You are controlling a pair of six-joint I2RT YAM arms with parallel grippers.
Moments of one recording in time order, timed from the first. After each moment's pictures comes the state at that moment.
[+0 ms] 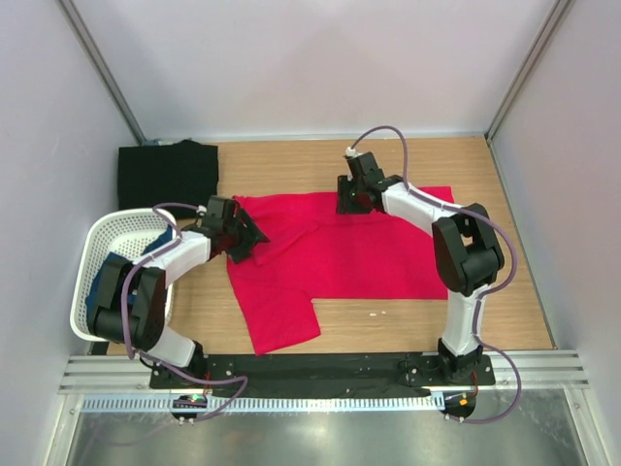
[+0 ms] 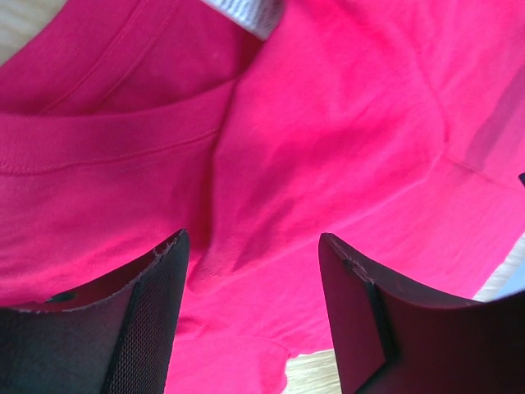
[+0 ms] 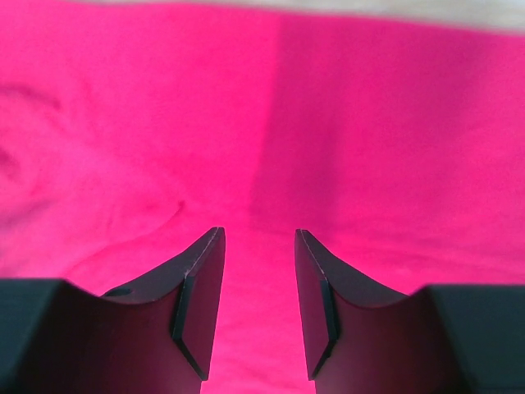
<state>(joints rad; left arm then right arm) -0.27 1.51 0.81 -0.23 0.12 -0.93 0.45 1.94 1.41 -0.34 -0.02 0.36</state>
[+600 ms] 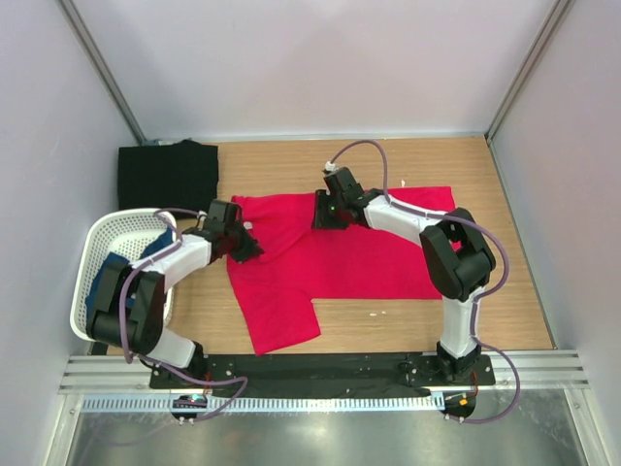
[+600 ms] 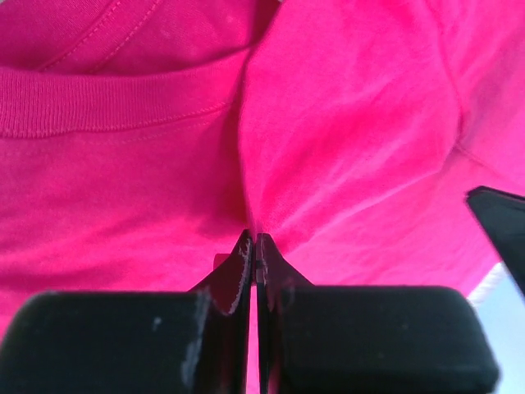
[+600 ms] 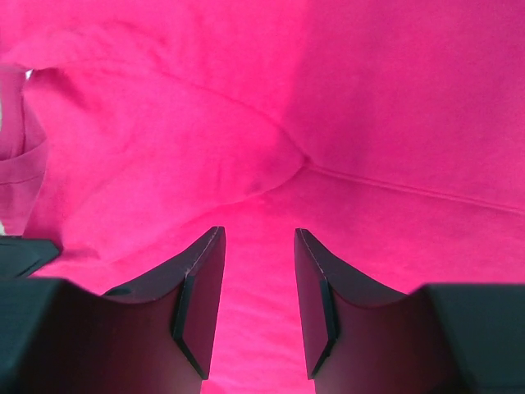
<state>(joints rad) -0.29 1.50 0.78 -0.24 0.12 -0.97 0.59 1.94 1.36 -0.28 -0.07 0.53</state>
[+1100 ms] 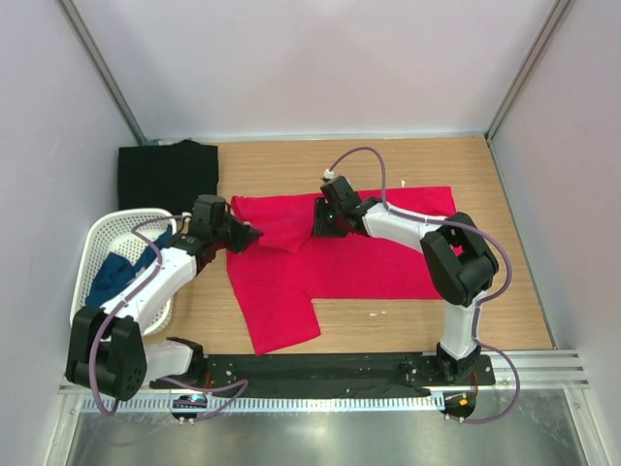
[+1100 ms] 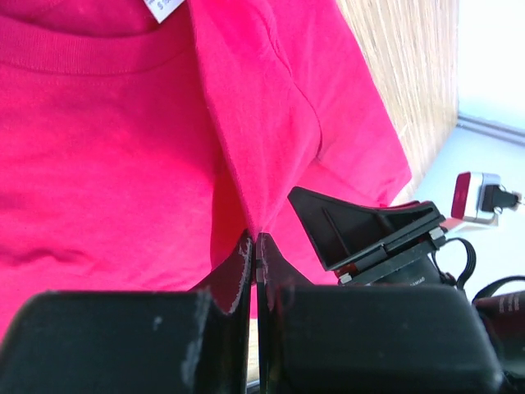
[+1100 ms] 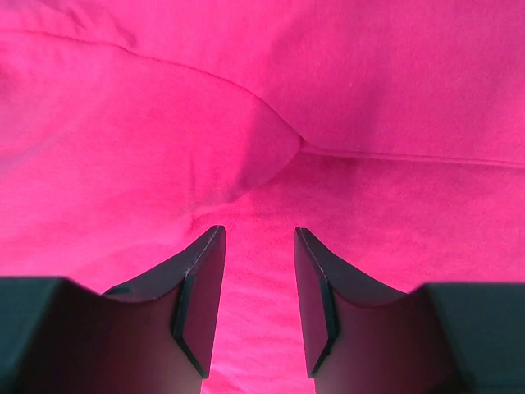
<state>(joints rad) -0.29 1.24 0.78 -0.28 0.09 -1.24 0.65 1.91 1.28 -0.26 -0.01 0.58</state>
